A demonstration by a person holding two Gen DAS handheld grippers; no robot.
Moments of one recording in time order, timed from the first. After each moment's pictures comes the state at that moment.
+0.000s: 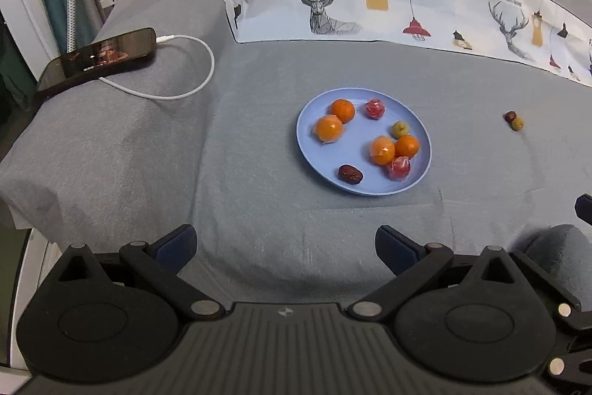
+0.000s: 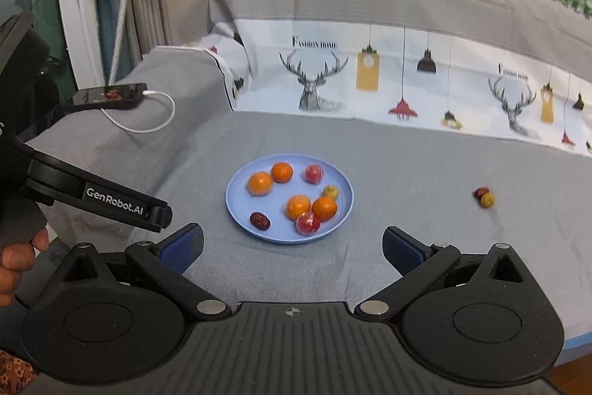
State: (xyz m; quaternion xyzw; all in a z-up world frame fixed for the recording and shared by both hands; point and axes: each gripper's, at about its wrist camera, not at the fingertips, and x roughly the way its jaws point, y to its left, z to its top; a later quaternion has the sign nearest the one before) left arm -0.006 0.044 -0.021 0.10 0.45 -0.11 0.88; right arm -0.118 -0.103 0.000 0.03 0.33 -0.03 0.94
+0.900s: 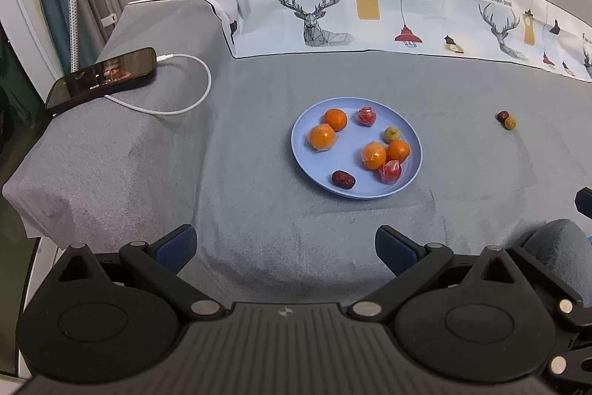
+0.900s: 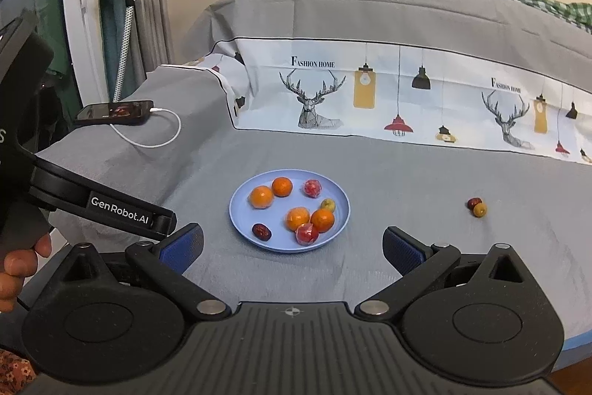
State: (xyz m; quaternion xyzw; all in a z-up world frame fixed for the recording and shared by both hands) left arm -0.019 0.036 -0.010 0.11 0.44 -0.11 0.89; right arm -0.136 -0.103 0.010 0.03 0.30 -0.04 0.95
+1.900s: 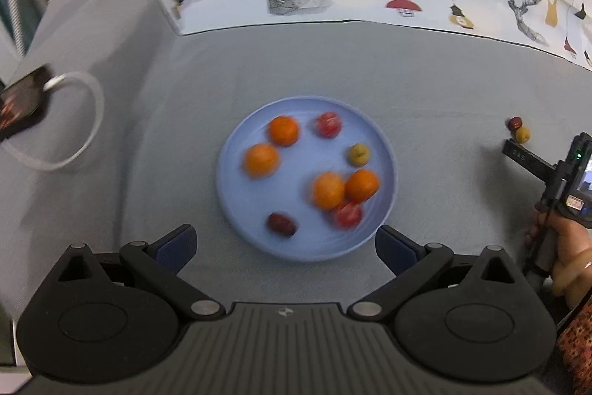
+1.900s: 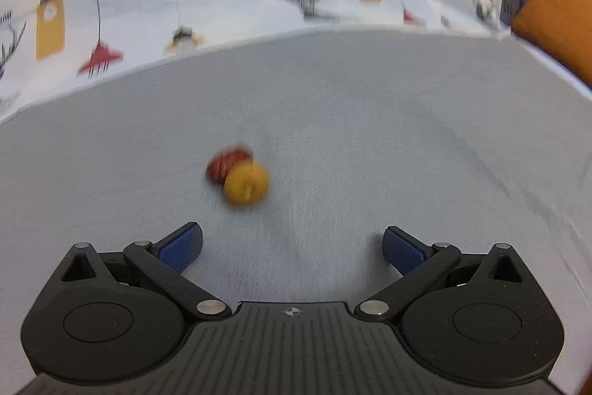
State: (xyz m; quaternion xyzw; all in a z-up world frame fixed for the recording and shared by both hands) left arm 0.095 -0.090 -0.044 0.12 0.52 -0.11 0.84; right arm 0.046 -0.402 -0.197 0.11 0.35 -0.35 0.86
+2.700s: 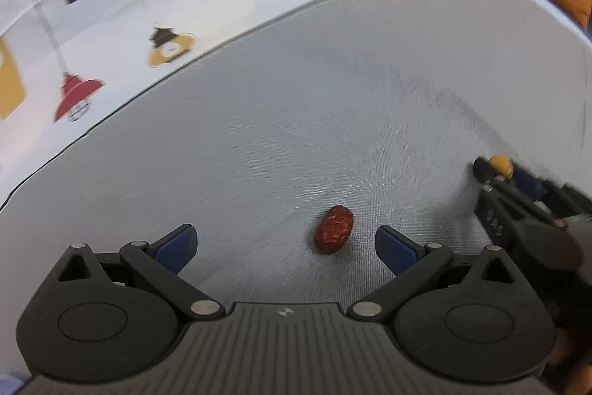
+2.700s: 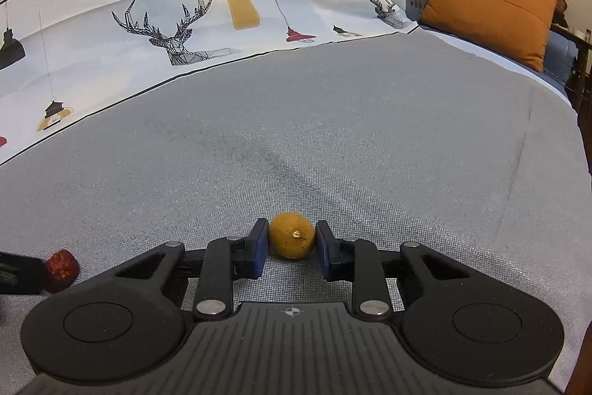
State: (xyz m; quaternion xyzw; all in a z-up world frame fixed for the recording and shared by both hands) left arm 0.151 -0.424 -0.187 0.27 0.42 -0.38 0.78; right arm -0.001 -0.494 -0.195 0.14 0.29 -0.47 0.82
